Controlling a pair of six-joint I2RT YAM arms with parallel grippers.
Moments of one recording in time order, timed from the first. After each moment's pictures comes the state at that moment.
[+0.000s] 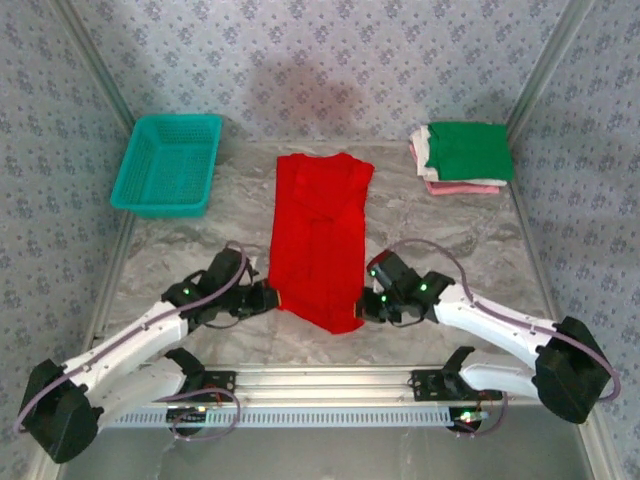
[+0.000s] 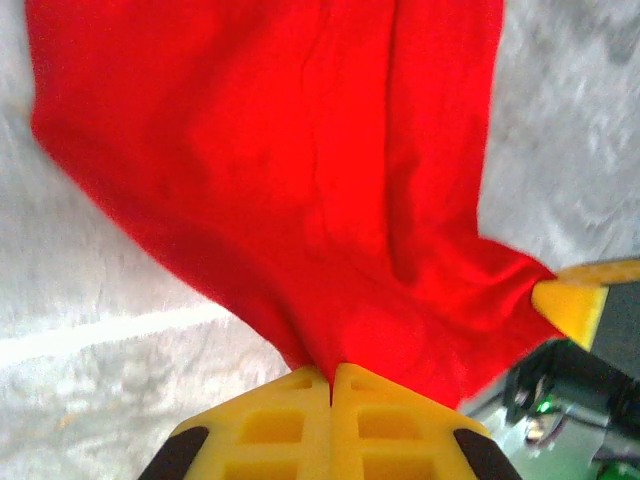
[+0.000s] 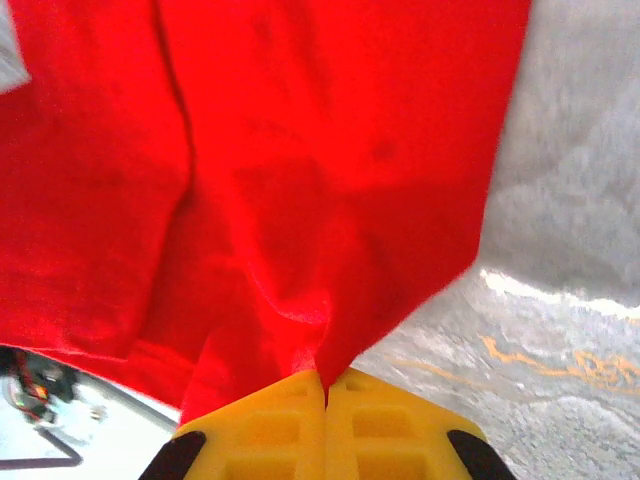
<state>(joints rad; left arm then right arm) -0.66 0.93 0.57 -0.51 0.33 -0.89 0.77 1.14 0.66 -0.58 -0.28 0.86</state>
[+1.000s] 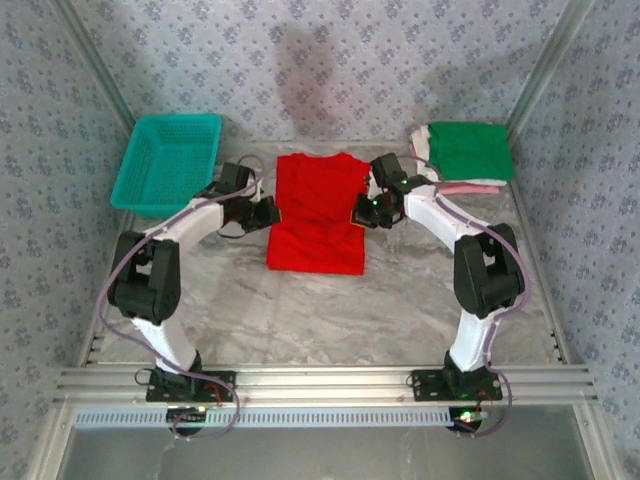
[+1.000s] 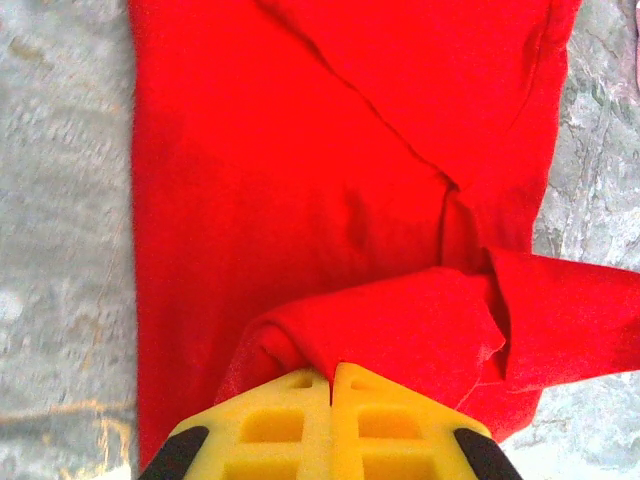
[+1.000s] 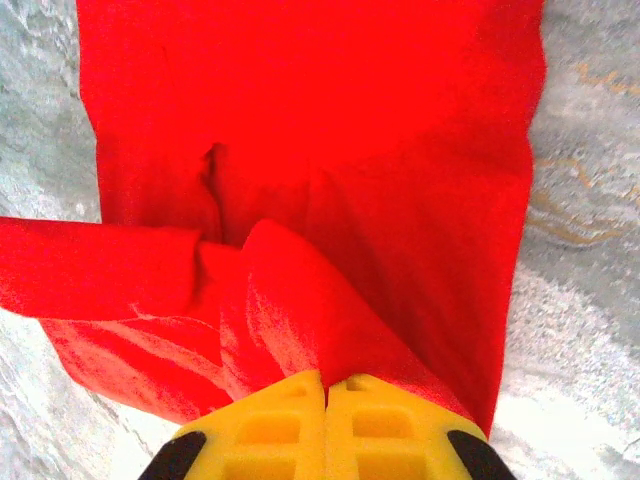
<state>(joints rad) -0.30 1.78 1.25 -0.44 0.44 -0.49 0.38 1.84 1.43 -0.67 -0.34 0.54</state>
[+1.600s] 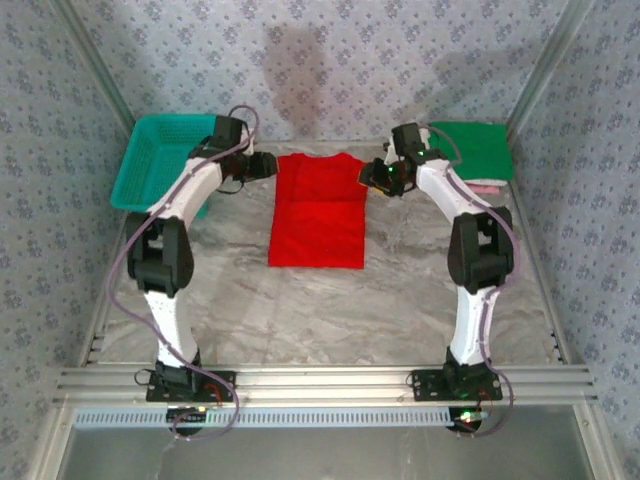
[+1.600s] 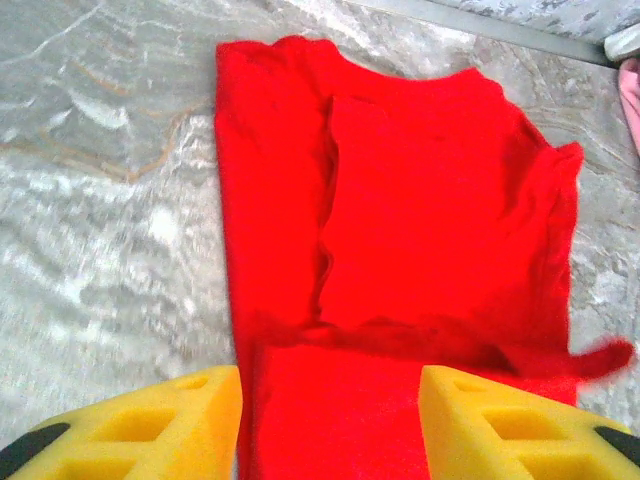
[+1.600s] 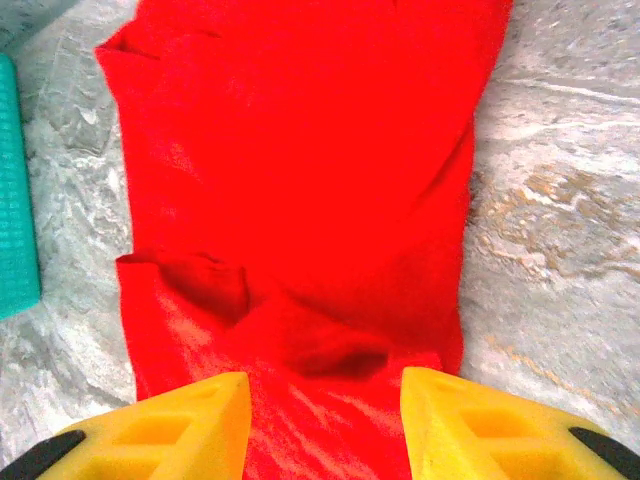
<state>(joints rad) -0.24 1.95 1.71 -0.60 0.27 -0.36 0.24 1.99 1.68 -0.64 -0.38 0.52</state>
